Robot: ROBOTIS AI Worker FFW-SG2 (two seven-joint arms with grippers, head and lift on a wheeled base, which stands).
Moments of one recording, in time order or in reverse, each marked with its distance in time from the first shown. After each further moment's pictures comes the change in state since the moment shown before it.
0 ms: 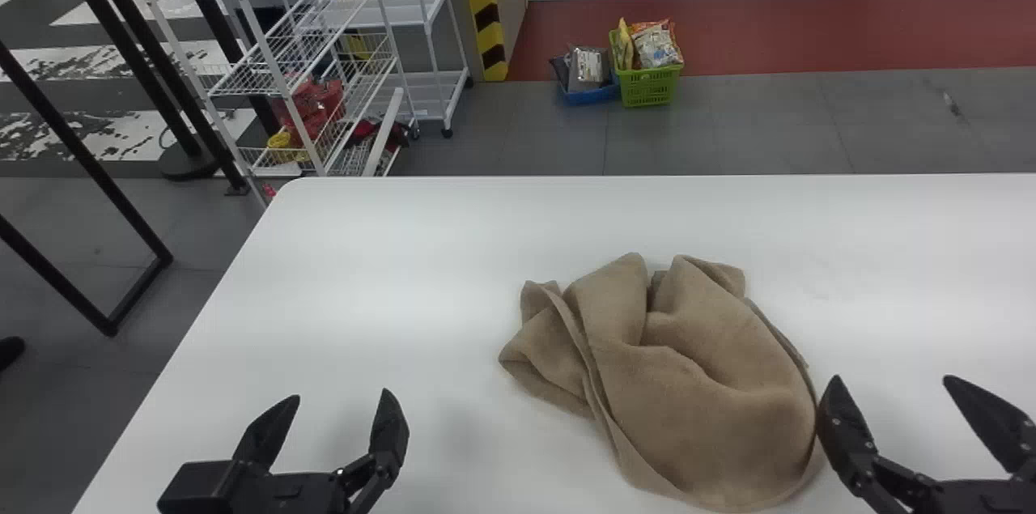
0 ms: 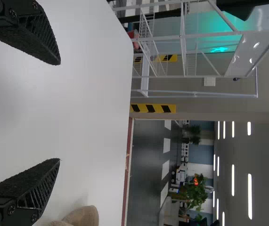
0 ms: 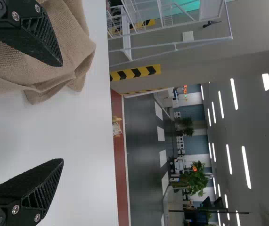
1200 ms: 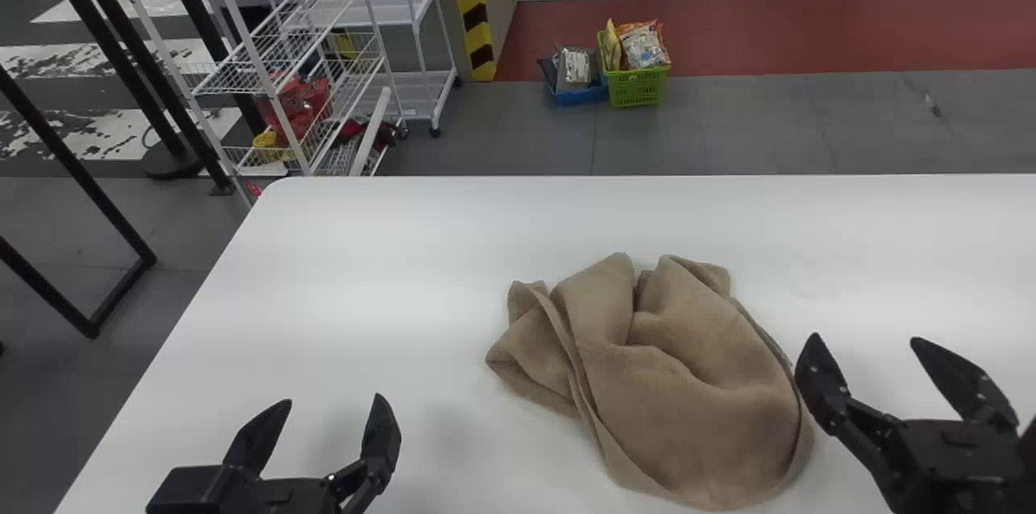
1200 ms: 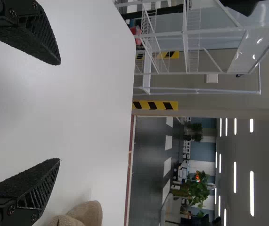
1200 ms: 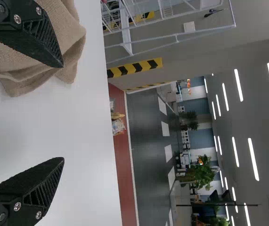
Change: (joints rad) left arm 0.000 0.004 -0.009 0.001 -0.002 0.007 -0.005; right arm -0.138 0.019 -0.016 0.057 -0.062 0.105 -0.018
